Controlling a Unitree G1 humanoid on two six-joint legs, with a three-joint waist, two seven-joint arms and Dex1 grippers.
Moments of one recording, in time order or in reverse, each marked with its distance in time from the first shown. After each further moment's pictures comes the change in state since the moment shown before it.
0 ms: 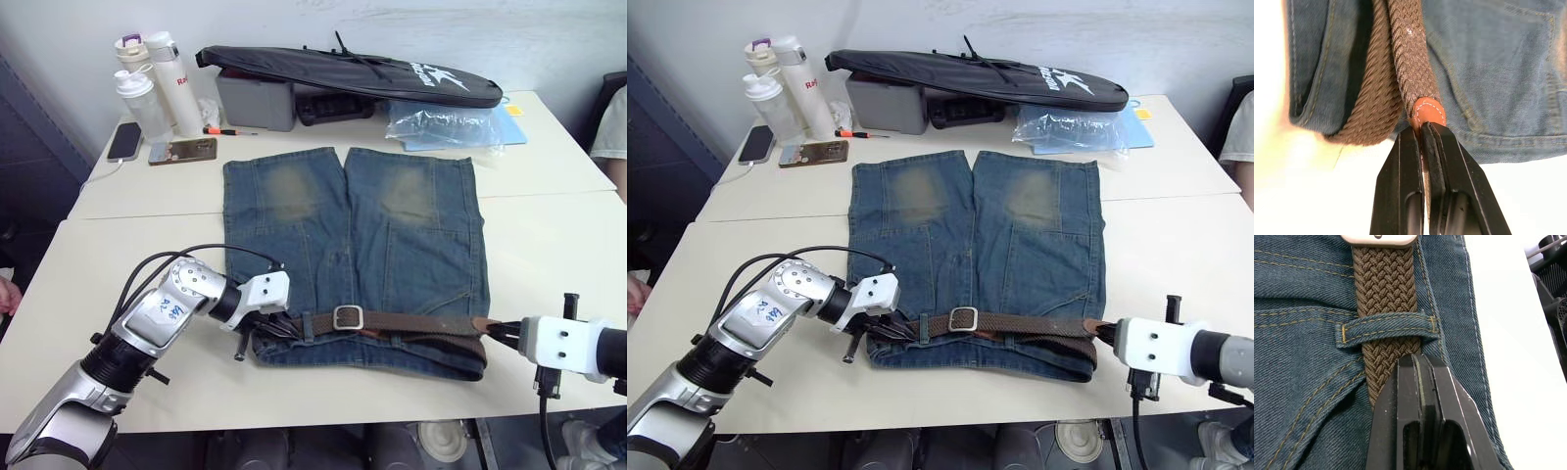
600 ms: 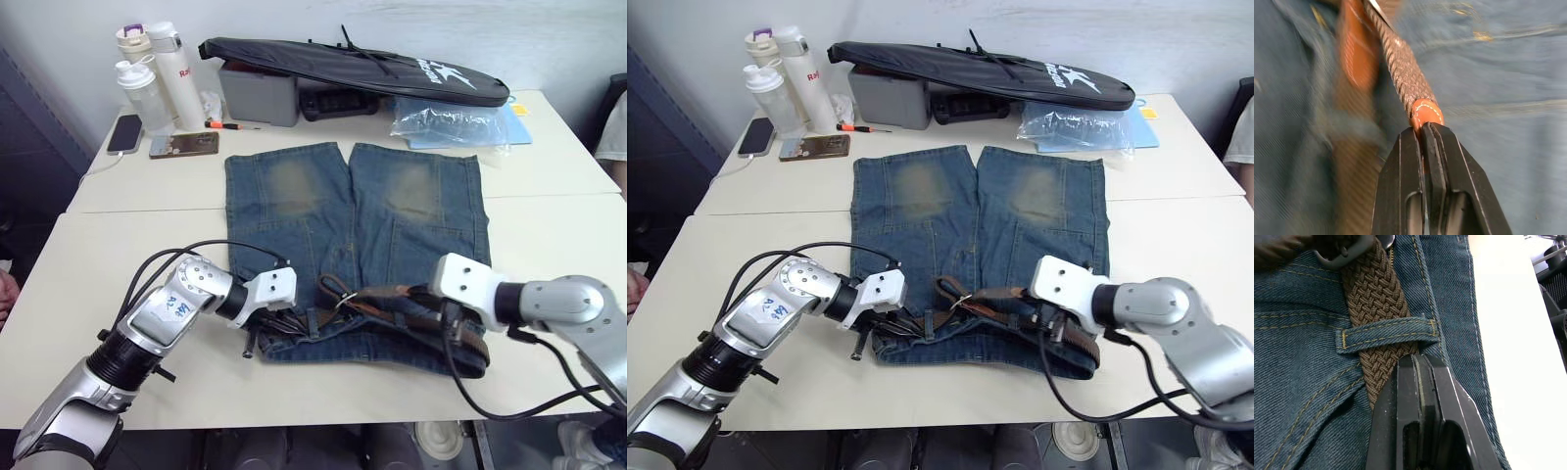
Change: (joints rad) left arm -0.012 -0.019 -0.005 -0.043 0.000 0.063 0.042; right arm -0.598 -0.077 0.497 -0.170 0.166 0.540 -0.208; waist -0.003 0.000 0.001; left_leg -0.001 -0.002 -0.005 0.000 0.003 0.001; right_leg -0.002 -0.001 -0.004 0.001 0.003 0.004
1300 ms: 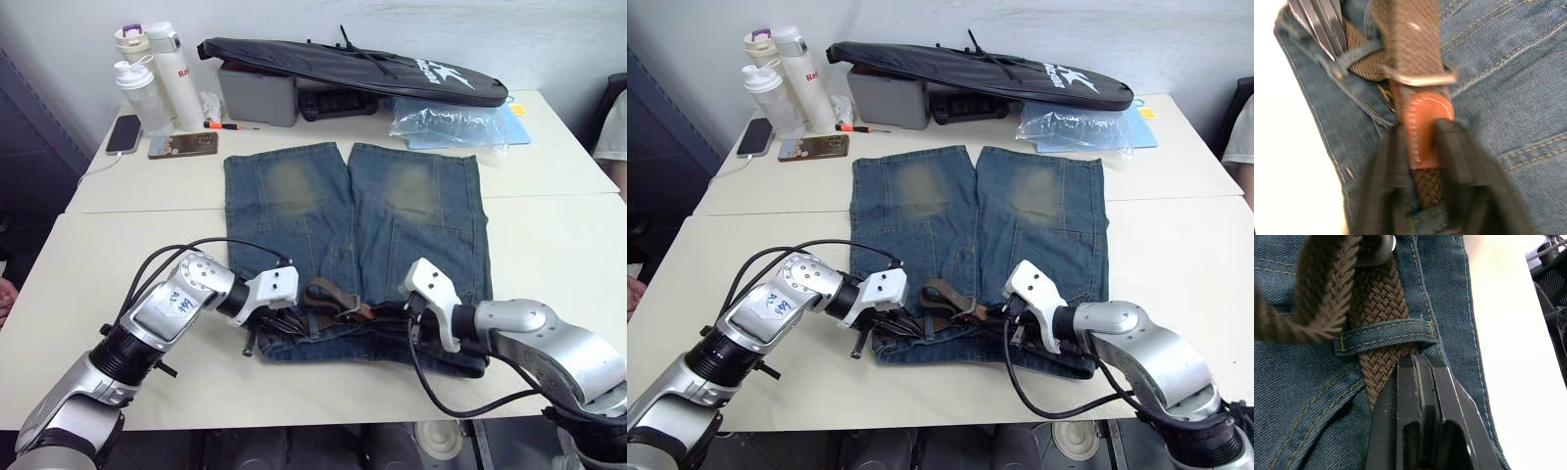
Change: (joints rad) left arm -0.035 -0.005 -0.017 0.010 0.000 0.017 -0.018; right arm -0.076 0.400 0.036 -0.037 0.336 0.570 -0.142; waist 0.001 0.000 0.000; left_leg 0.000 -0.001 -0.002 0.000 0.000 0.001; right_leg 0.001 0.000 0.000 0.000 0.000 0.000
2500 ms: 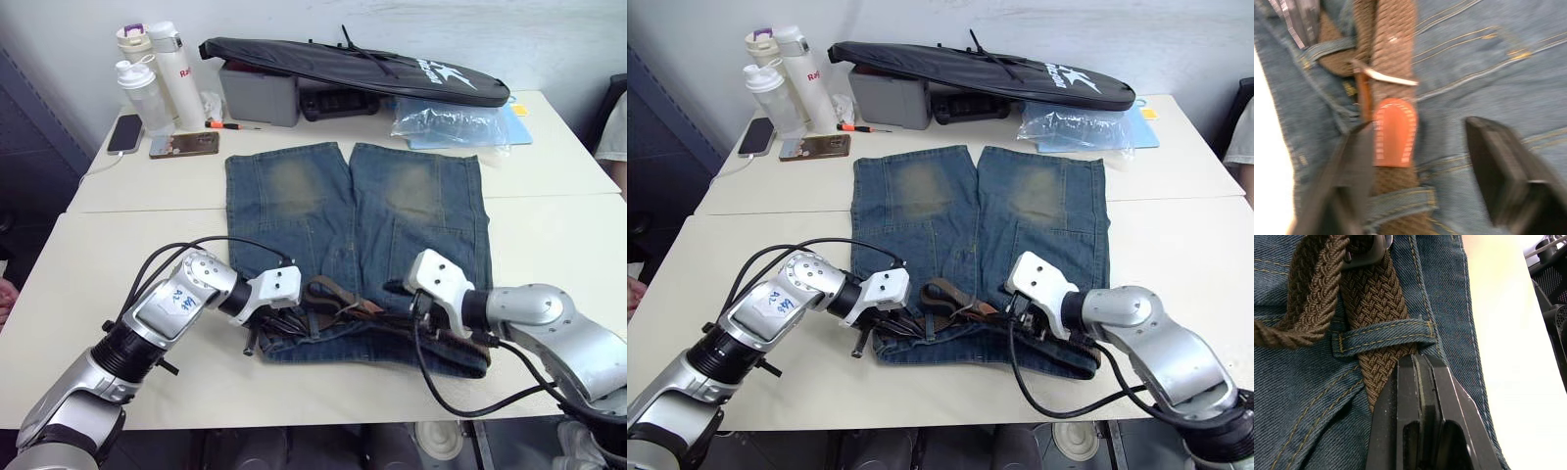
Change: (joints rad) left arm -0.023 0.000 -0.020 0.004 0.000 0.011 -0.009; right arm -0.025 -0.098 0.062 -0.035 -0.180 -0.170 0.058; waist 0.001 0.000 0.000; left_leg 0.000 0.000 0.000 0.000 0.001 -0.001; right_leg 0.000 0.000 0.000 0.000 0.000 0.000
